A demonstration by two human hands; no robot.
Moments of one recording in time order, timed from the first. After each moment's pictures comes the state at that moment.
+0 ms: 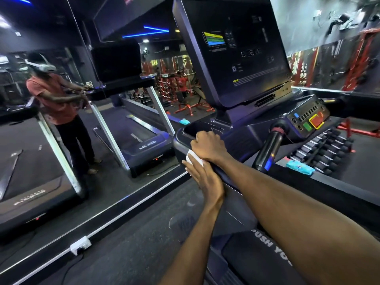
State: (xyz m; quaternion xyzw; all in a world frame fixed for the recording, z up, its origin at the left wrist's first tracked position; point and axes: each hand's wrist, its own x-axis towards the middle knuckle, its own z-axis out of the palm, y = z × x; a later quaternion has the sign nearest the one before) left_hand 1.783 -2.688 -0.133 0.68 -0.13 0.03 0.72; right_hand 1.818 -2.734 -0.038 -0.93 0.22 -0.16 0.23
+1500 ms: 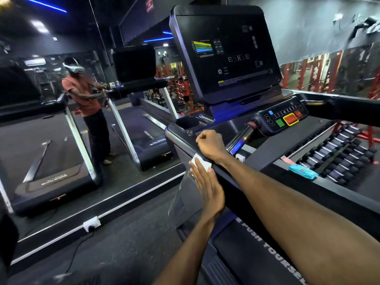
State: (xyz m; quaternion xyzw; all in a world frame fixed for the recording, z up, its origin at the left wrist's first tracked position) left_hand 1.654 -2.698 -0.162 0.74 -0.20 0.08 0.64; right_hand 1.711 -2.764 -0.055 -0.86 0.17 -0.25 0.42
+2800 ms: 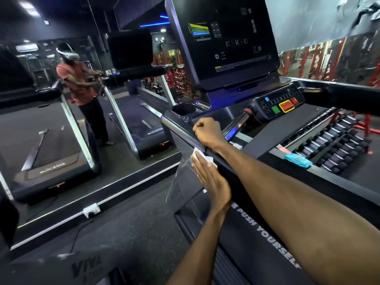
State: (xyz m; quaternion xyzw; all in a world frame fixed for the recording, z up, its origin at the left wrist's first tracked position) left_hand 1.616 -2.715 -0.181 0.71 -0.17 0.11 0.68; right_hand 1.685 -2.757 -0.049 -0.86 0.17 -0.23 0.42
